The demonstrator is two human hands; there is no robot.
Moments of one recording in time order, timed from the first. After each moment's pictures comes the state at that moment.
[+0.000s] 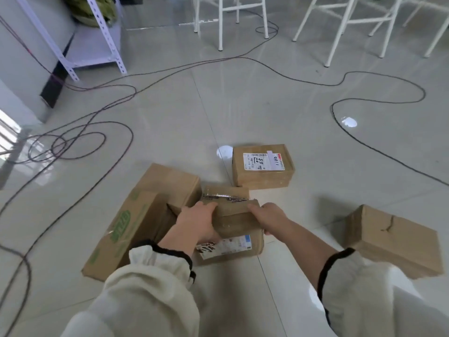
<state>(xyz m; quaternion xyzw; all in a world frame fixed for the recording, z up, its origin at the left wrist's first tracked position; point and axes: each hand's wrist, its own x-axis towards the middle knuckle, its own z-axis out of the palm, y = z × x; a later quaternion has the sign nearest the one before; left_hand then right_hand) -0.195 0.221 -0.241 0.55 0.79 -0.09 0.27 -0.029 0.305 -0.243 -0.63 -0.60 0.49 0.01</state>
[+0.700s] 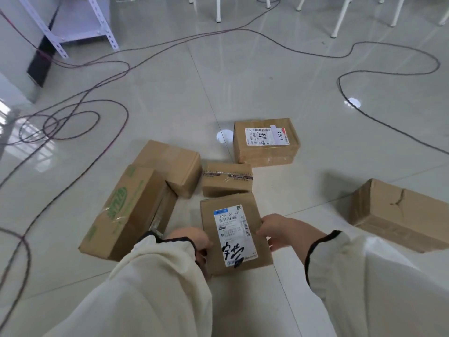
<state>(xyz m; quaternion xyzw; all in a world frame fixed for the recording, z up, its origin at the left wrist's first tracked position) -0.190 0.165 -0.313 0.22 0.77 -0.04 0.60 -0.004 0.271 -0.300 -0.60 -0.48 0.62 -0.16</state>
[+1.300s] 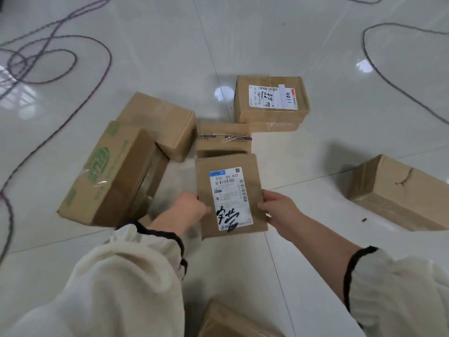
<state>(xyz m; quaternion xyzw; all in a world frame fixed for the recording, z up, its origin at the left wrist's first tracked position) -0.165 0.165 -0.300 0.23 0.83 0.09 0.49 0.016 0.244 -0.301 -0.62 -0.36 0.69 0.08</state>
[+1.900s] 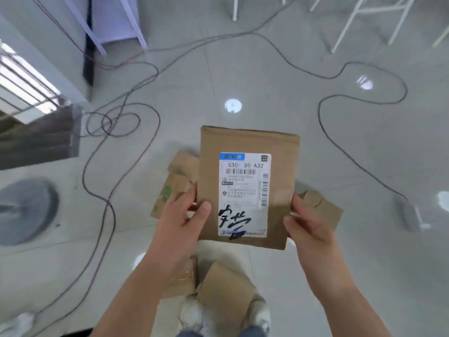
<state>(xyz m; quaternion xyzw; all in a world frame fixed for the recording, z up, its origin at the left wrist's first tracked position) -0.111 0.087 0.208 0.31 0.78 0.39 0.37 0.081 0.176 0.214 -0.51 -0.54 0.64 0.21</state>
